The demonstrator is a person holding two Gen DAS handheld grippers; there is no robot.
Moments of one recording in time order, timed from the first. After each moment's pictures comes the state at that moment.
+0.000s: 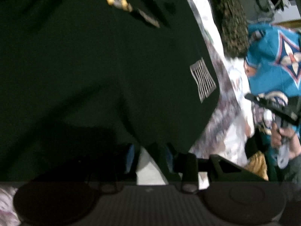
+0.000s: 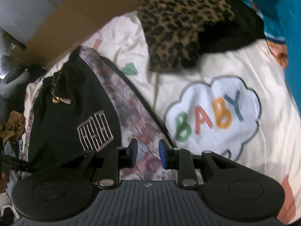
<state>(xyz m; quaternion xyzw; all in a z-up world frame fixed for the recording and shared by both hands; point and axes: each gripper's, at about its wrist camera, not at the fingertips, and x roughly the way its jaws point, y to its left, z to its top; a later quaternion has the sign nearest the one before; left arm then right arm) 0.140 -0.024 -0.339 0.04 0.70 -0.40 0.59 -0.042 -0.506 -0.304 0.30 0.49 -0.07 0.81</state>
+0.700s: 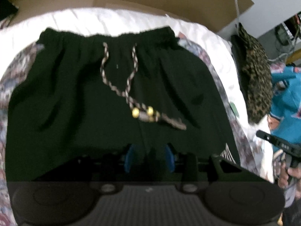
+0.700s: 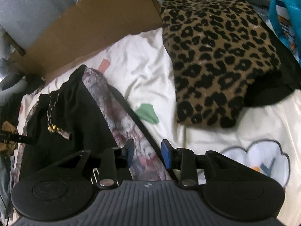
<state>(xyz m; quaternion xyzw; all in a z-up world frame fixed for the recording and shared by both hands) 0.242 -0.099 -0.310 0.06 0.63 -0.35 0.69 0.059 -0.497 -0.314 0.26 0.45 -0.07 0.85</state>
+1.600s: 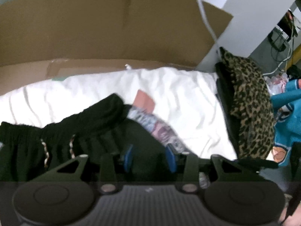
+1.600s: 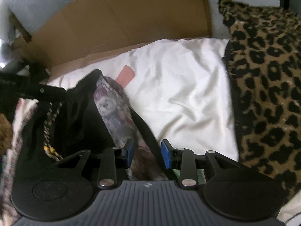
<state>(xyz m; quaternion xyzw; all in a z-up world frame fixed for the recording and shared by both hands) 0.244 -0.257 -0.275 0.10 0.54 -0.37 0.75 0.187 -0.473 -0.335 0.22 0.46 -0.02 0.86</state>
